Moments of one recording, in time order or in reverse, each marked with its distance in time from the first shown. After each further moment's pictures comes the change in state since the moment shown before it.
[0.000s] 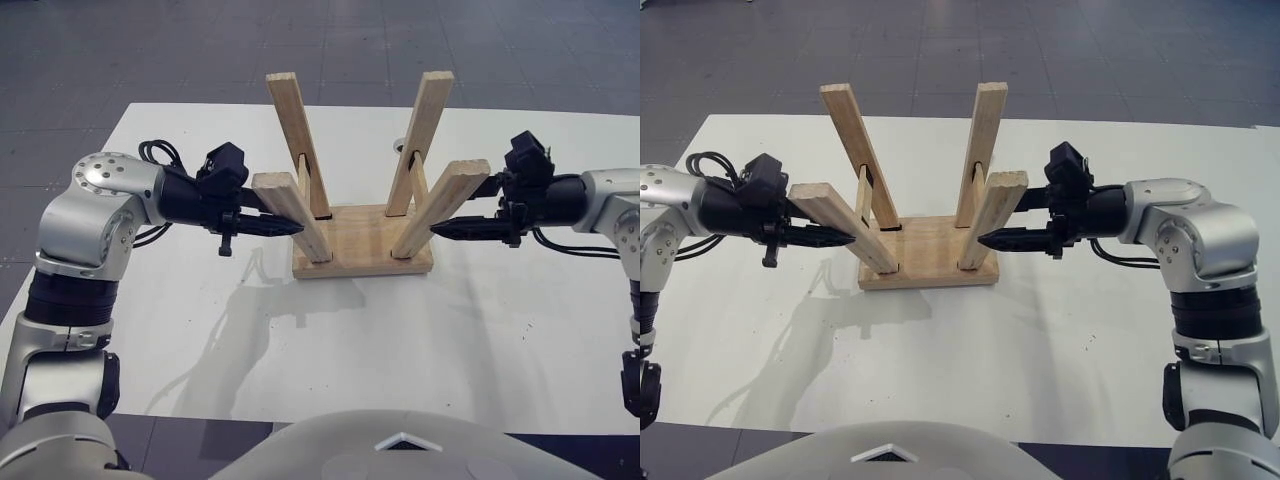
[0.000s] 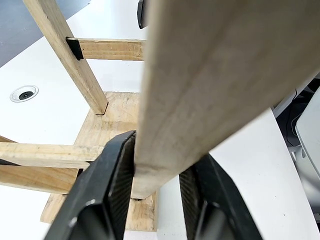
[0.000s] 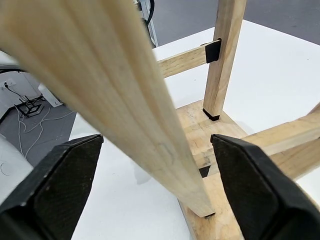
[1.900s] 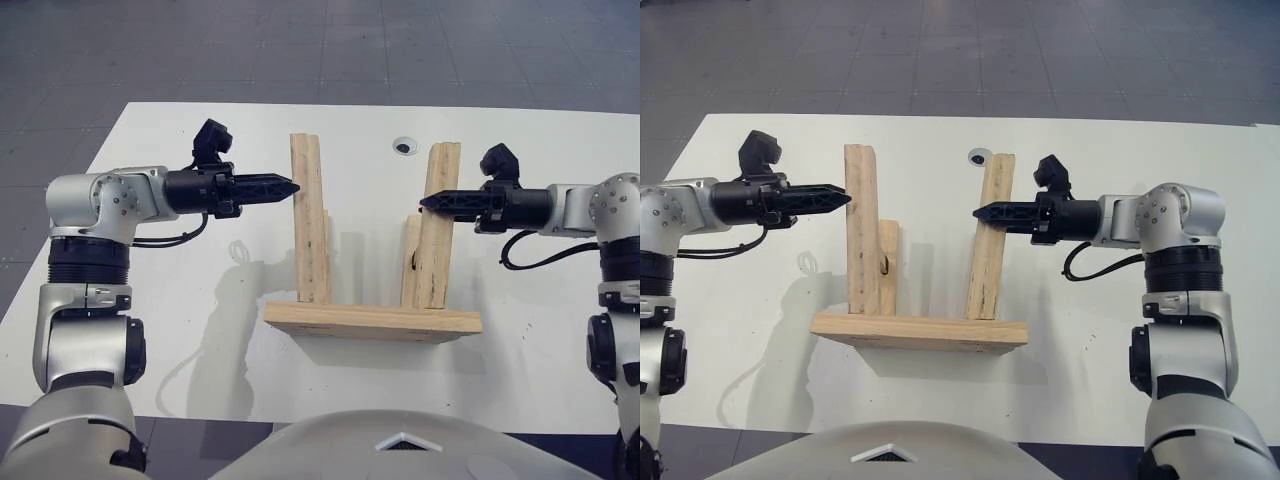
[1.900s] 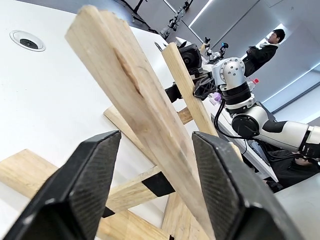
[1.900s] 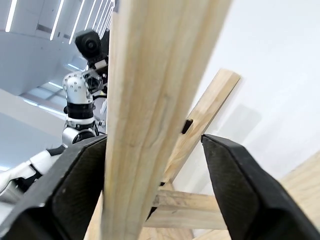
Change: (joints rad) left arm -0.170 -0.118 0.069 0.408 -0.218 0.489 0.105; right arm -0.206 0.142 -0.044 0.527 0.154 0.493 -0.159
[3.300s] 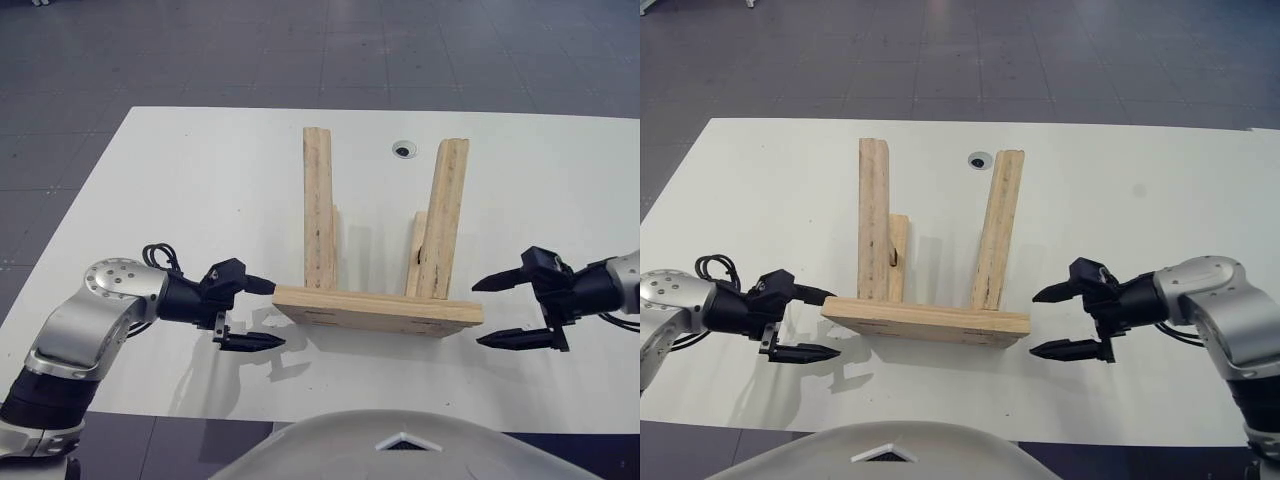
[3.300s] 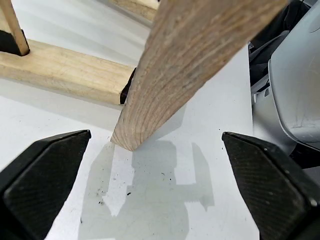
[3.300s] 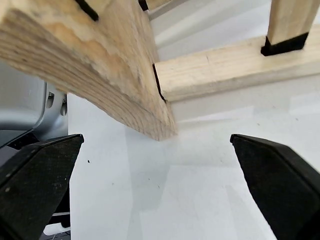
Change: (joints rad) left arm 0.698 0.219 -0.007 -0.682 0.290 -0.475 -0.055; right arm 0.677 -0.439 0.034 -0.757 -0.309 -0.633 0.295
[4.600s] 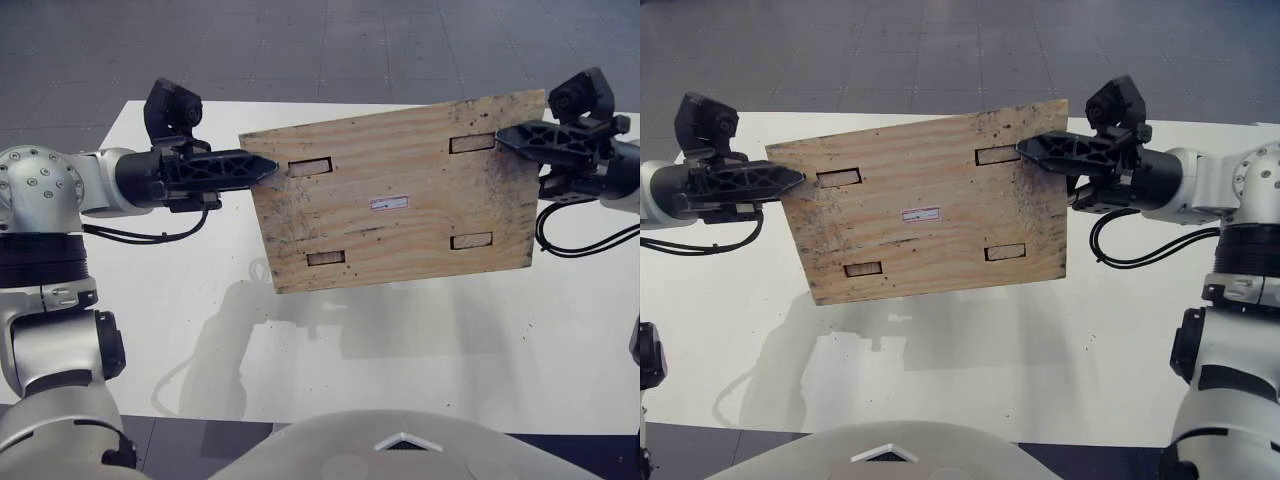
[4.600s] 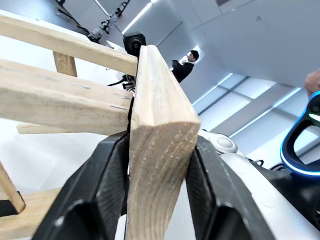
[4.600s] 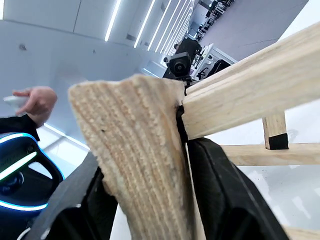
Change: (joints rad) left arm -0.741 -0.165 0.169 0.568 -0.689 0.902 0.107; right arm -0.767 0.274 -0.124 0.768 1.040 0.899 -0.532
